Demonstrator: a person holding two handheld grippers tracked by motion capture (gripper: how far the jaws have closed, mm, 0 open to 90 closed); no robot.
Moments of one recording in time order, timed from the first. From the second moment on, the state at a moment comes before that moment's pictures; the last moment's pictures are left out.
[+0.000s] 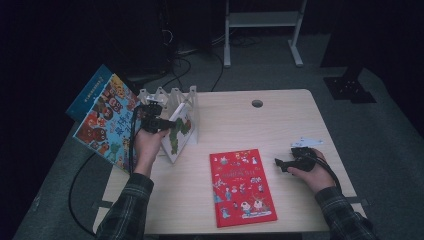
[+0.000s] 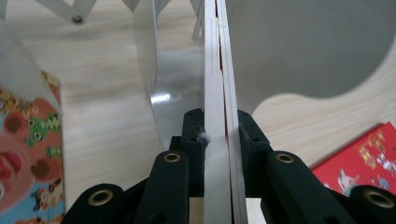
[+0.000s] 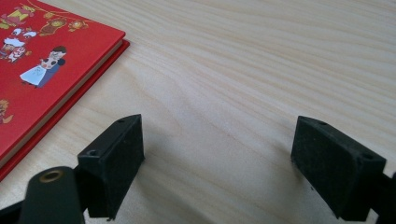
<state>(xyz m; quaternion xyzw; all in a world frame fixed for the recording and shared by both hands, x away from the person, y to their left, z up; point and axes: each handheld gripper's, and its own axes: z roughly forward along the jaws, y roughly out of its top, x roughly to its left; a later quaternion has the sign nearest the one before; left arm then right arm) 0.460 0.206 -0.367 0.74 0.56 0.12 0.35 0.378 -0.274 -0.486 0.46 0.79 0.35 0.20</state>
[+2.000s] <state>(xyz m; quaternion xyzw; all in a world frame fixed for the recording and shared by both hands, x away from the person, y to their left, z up) 0.418 0.189 -0.397 0.79 0.47 0.07 0.38 0.377 -0.272 -0.486 0.45 0.80 0.35 0.19</state>
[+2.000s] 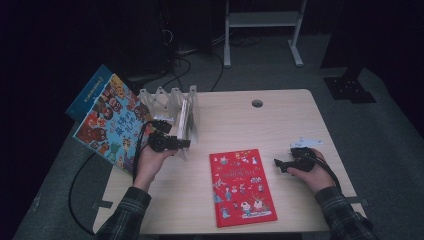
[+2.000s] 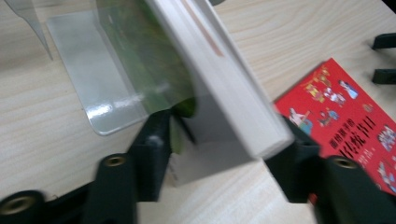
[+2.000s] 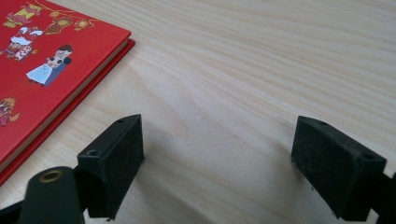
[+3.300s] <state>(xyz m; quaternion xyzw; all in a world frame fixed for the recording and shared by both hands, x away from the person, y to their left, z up) 0.411 0.185 -0.388 0.82 0.42 0.07 0.38 0.376 -0.272 -0.486 0.45 0.79 0.35 0.19</state>
